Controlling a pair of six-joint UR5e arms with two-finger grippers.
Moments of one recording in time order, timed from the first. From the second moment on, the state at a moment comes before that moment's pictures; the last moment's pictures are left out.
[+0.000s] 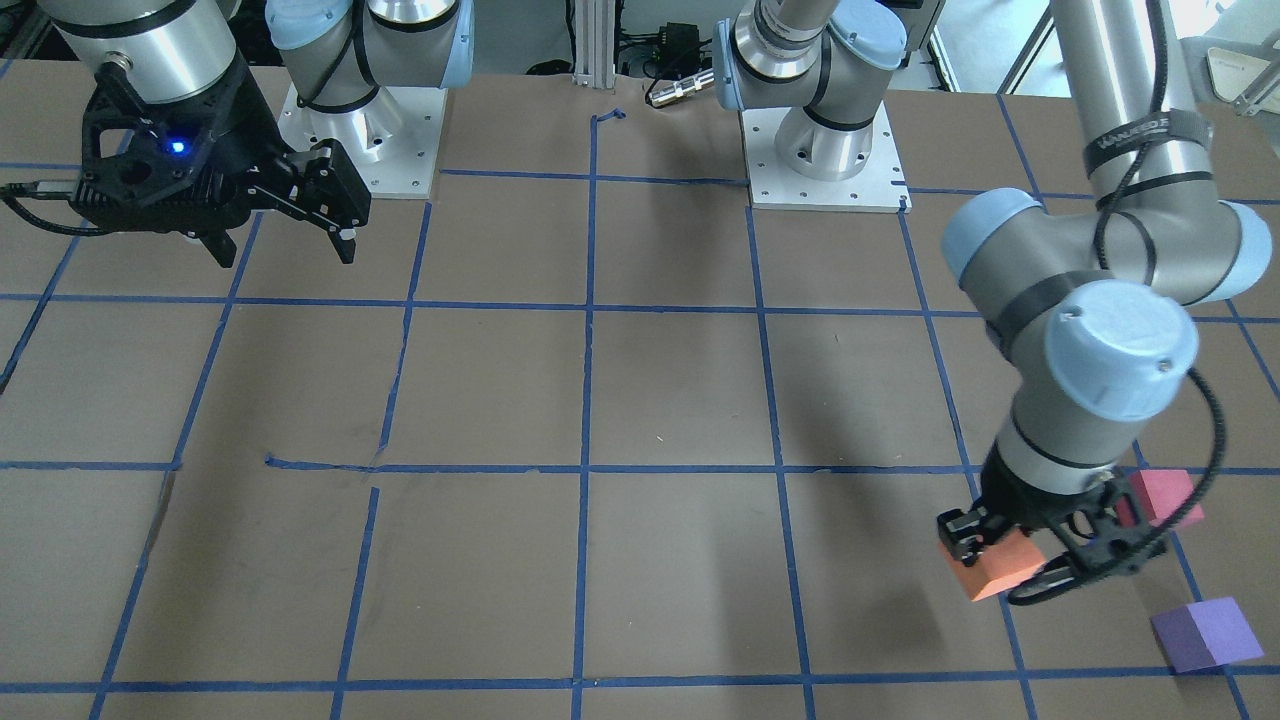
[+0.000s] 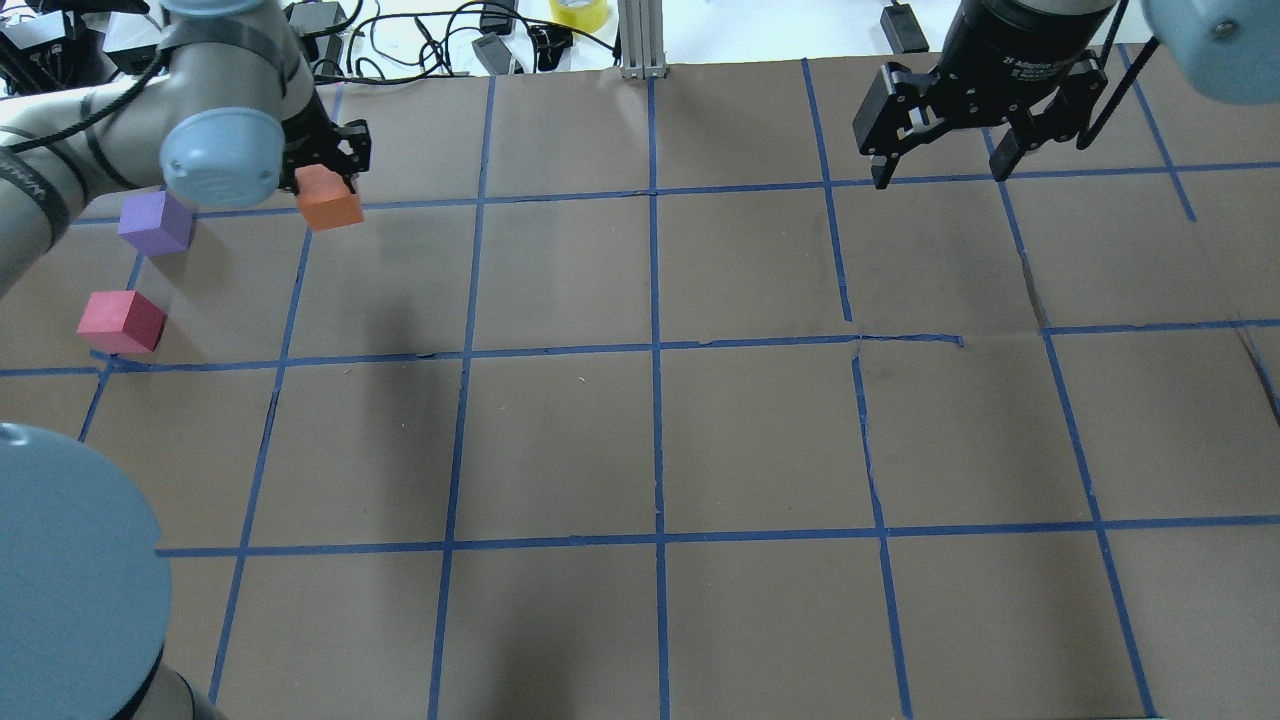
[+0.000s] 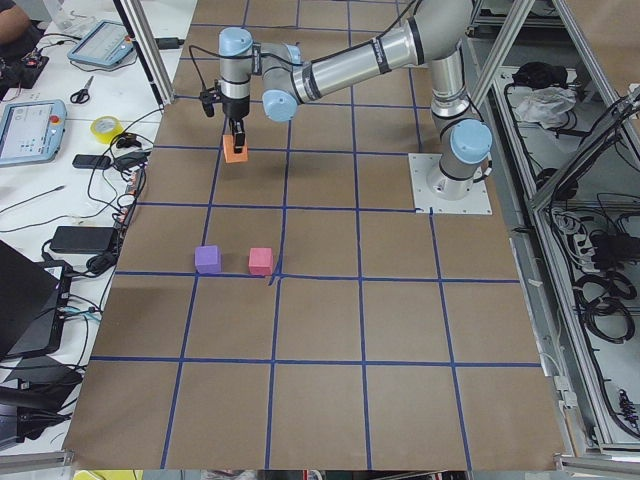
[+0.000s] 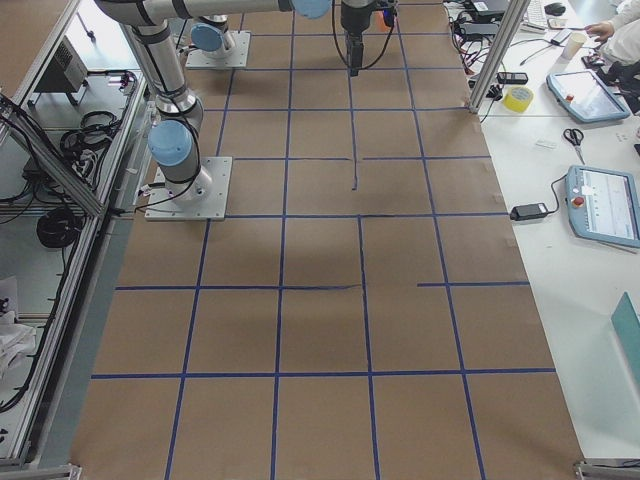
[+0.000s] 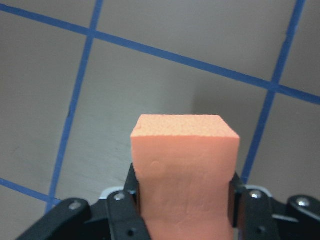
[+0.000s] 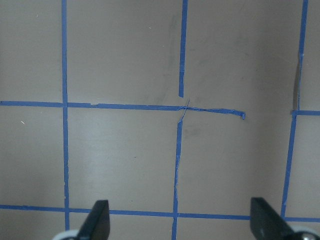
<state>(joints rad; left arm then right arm) -1.37 -2.00 -1.51 -1.03 1.72 -0.10 1.58 -1.53 1.45 -1.52 -1.54 -0.03</state>
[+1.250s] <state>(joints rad) -1.00 -2.16 -1.34 -1.11 1.57 0.34 1.58 -1.53 1.45 -1.53 -1.54 -0.03</state>
